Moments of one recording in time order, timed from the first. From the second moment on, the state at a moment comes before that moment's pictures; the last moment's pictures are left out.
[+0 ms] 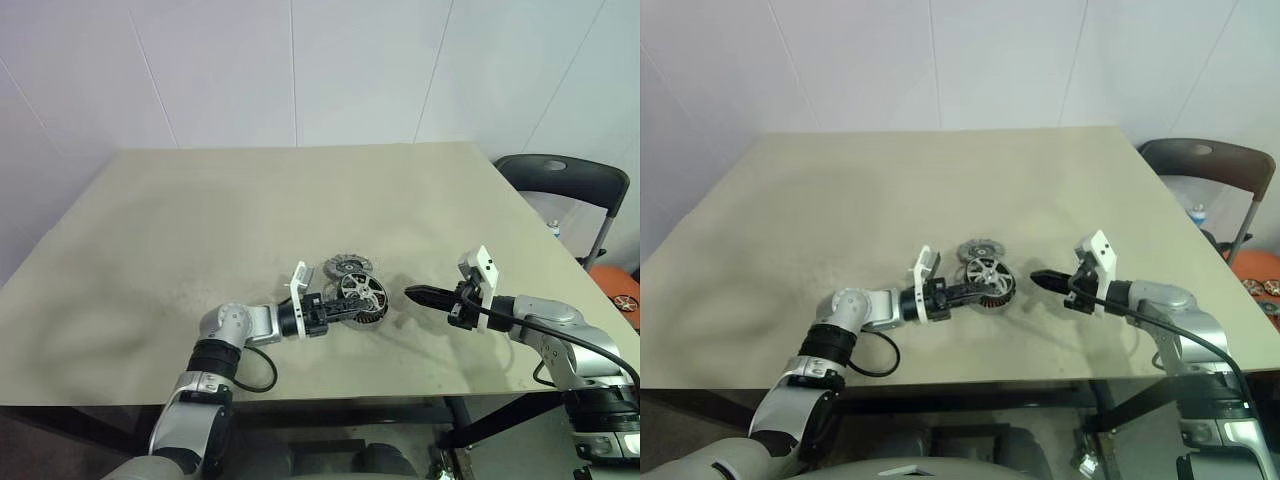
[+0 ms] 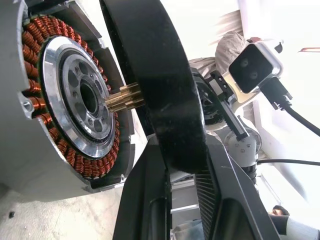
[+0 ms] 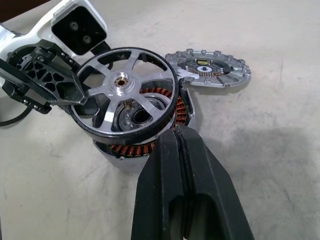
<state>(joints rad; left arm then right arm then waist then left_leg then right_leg) -0.55 0.05 0.05 0.54 -0.78 1.15 -0.85 -0.22 -0.68 -0.07 0.03 0.50 0.57 1.02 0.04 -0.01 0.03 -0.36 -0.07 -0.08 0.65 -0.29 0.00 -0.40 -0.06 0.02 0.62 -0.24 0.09</state>
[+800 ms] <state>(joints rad) -0.55 0.14 0.13 0.34 -0.78 1.26 -0.75 -0.23 -0.65 -0.07 0.01 0.49 0.58 0.99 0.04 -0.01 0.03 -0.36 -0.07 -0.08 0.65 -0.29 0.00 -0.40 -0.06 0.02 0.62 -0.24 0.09</state>
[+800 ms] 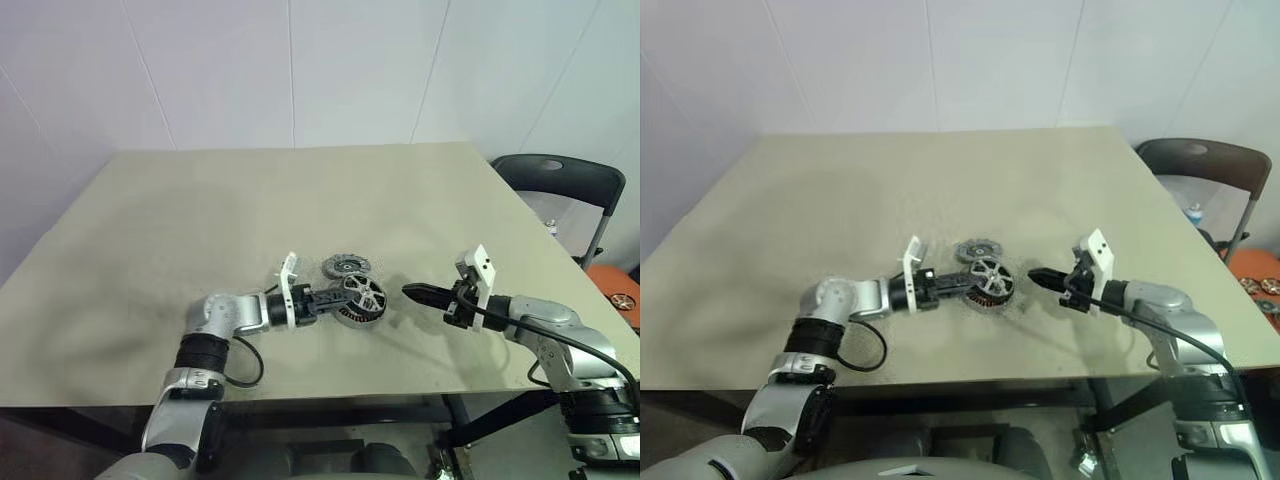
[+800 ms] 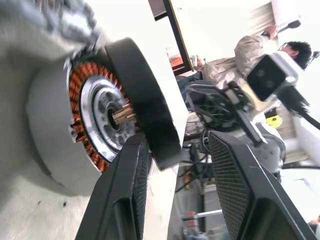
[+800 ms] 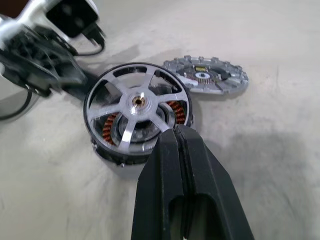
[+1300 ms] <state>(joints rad) -0.50 0.22 0.12 0.11 -0.76 1.05 -0.76 -0.29 -0.57 -0.04 0.02 0.52 0.58 1.00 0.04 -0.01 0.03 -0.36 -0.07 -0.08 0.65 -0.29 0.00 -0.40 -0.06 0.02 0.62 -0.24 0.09</state>
